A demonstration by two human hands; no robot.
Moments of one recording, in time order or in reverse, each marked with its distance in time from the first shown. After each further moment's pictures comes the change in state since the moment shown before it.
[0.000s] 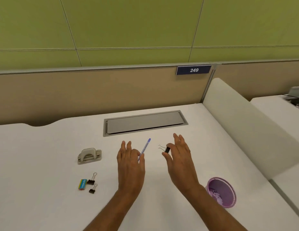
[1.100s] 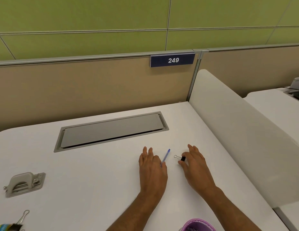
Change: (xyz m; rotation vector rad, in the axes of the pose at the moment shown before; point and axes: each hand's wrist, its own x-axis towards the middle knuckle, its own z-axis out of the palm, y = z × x) left_hand 0.039 0.109 0.229 0.069 -0.230 0.014; right_hand 0.058 0.251 0.039 -0.018 -0.295 0.271
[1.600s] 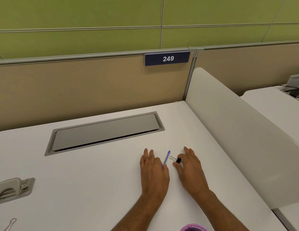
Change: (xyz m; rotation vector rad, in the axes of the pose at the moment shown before) left_hand 0.002 0.013 0.020 -0.004 -0.055 -0.009; right_hand 0.005 0.010 0.022 0.032 0.018 0.049
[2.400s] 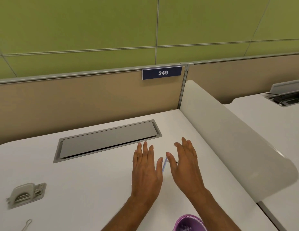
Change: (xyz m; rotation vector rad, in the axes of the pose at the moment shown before) left_hand -0.017 0.010 -0.086 -0.121 0.054 0.064; right_hand -0.033 -0.082 -0.071 0.128 0.140 0.036
